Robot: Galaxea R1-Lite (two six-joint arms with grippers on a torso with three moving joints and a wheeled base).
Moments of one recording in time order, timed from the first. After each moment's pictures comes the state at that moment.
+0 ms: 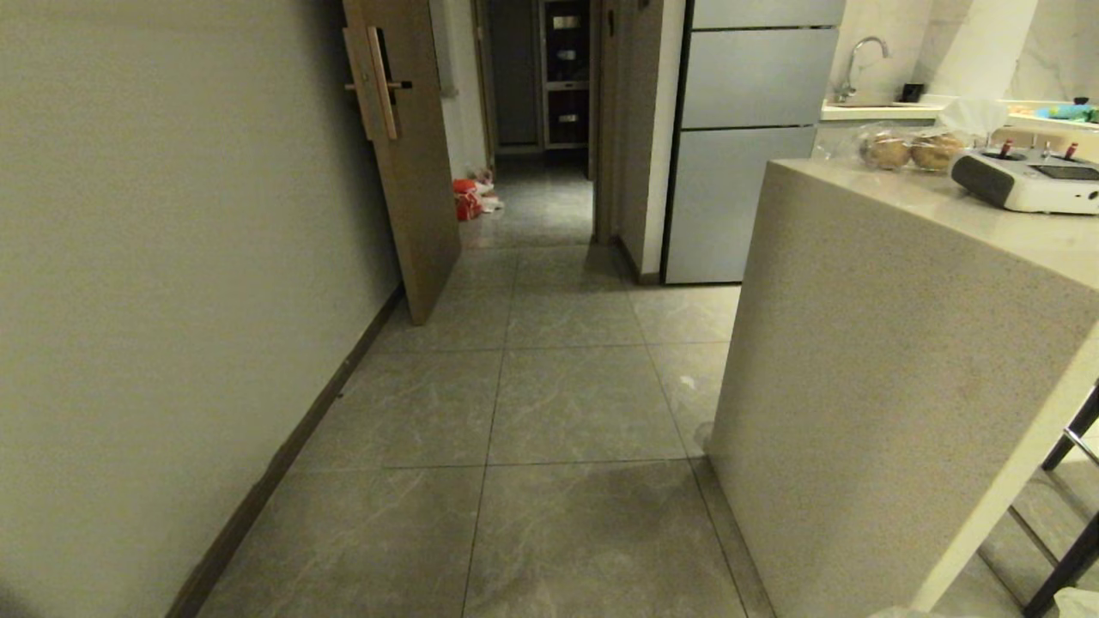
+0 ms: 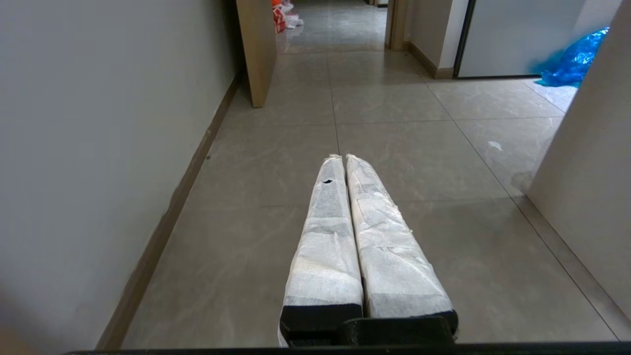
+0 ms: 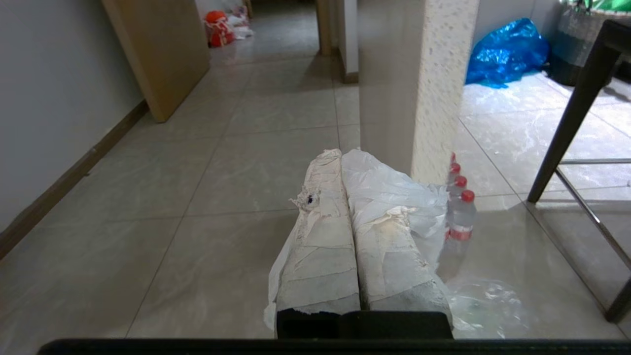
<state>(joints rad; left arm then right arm) 0.00 0.00 0.00 0.01 0.01 -0.01 0.01 0.00 0.00 -0.04 -0.02 0.05</state>
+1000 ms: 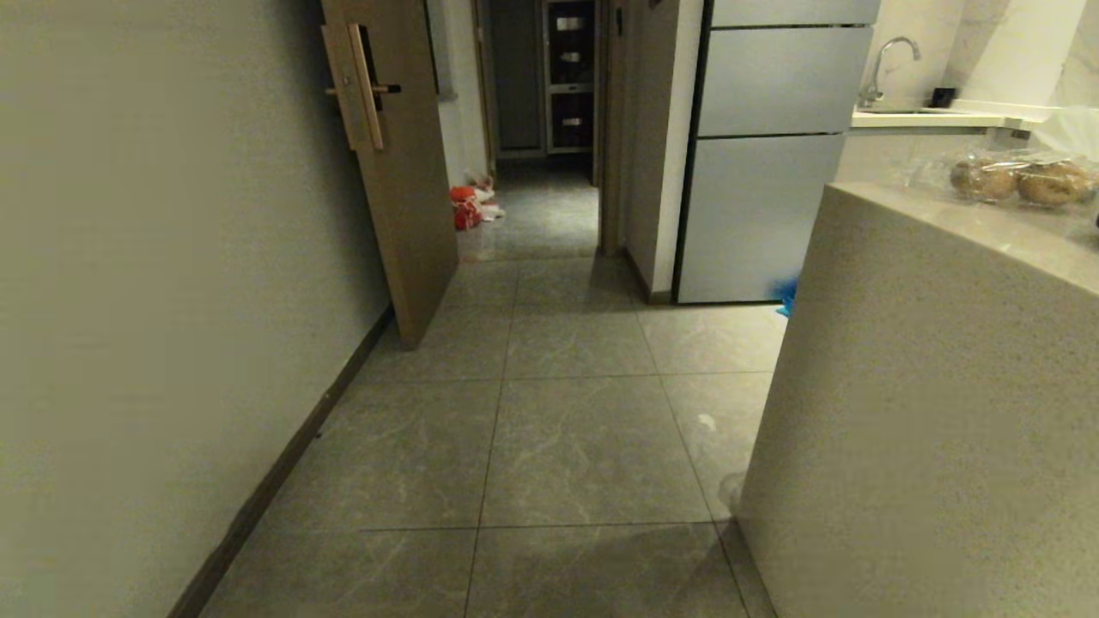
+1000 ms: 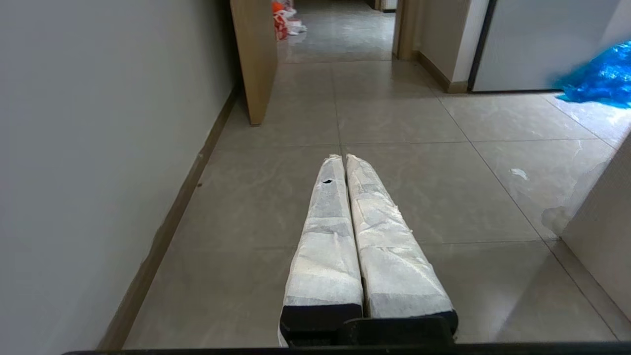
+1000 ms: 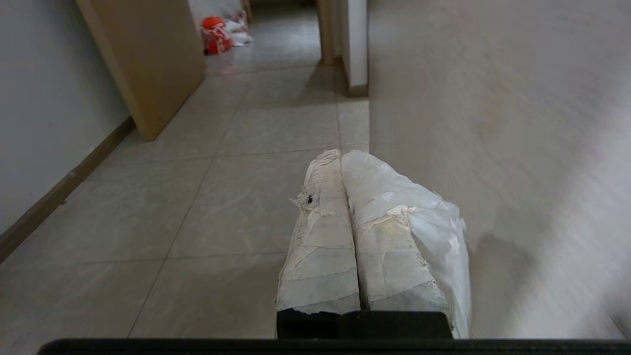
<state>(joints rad) 0.00 0.00 0.00 0.01 0.01 -0.01 0.01 0.00 0.00 -0.04 -0.02 0.05</state>
